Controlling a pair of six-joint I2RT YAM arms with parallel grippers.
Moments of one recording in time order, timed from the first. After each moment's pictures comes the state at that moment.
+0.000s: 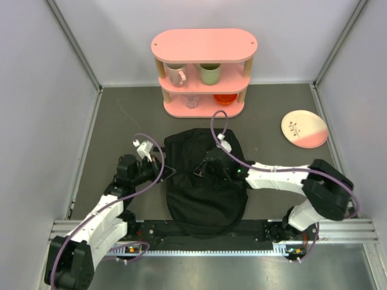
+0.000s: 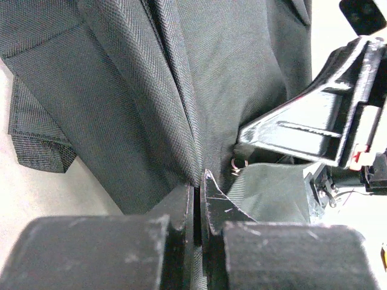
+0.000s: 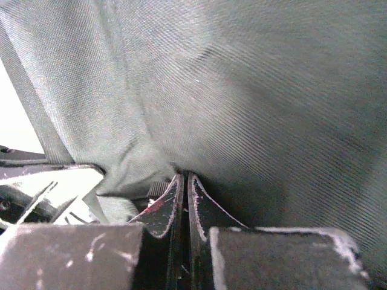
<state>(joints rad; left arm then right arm) -0.24 0.80 0.24 0.15 0.59 -0.57 1.01 1.56 0.83 0.04 0.15 1.21</state>
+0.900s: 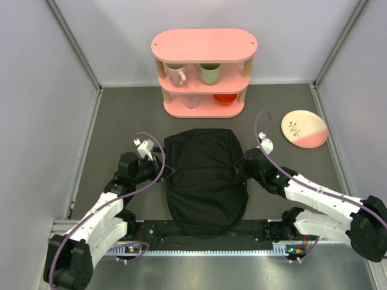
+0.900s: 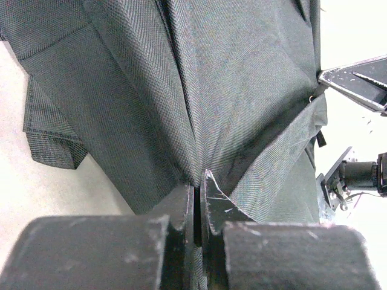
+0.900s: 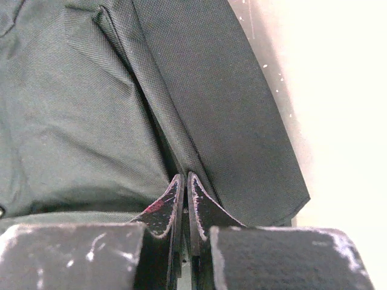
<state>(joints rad) -0.26 0.81 0.28 0.06 0.53 -0.54 0.77 1.03 0.54 -0.21 0.36 0.96</state>
